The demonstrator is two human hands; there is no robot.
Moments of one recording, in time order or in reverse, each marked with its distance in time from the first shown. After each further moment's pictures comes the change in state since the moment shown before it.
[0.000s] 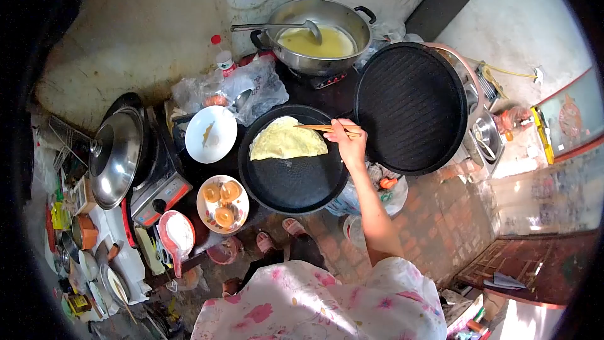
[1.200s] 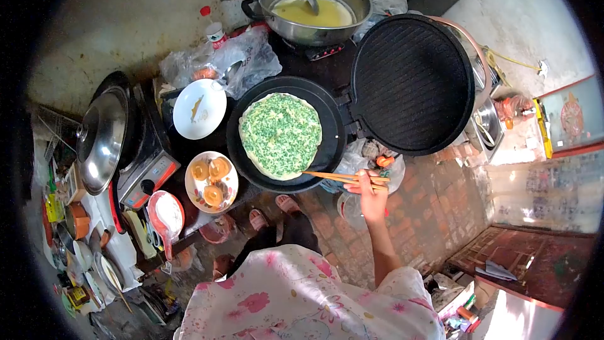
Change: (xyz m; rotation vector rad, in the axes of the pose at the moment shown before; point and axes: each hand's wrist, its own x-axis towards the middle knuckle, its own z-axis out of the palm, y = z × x) left_hand -0.030 0.084 -0.039 -0.069 0.117 -0.025; right_hand -0.147 -0.019 -0.079 -0.097 0.112 0.234
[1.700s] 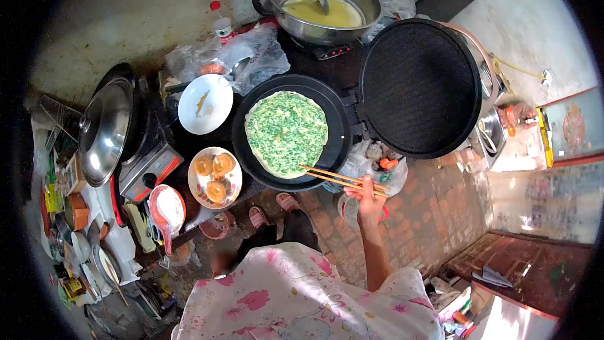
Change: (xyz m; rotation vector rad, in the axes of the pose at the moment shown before) left_hand 0.008 -0.016 0.035 -0.302 0.288 -0.101; right_hand -0.006 0.039 0.003 0.187 0.113 0.026
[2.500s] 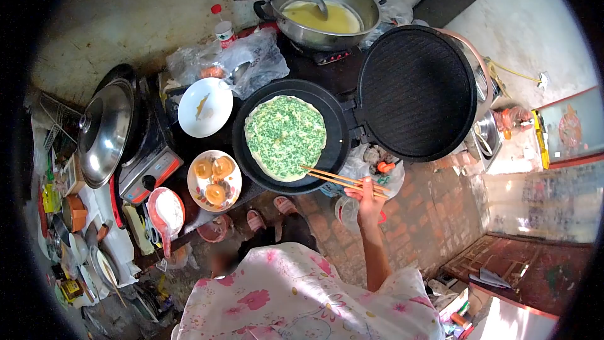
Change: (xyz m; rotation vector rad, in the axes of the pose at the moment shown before) left_hand 0.001 0.039 -0.006 -0.357 -0.013 -0.399; right_hand 0.005 -0.001 -0.001 -0.009 0.018 -0.012
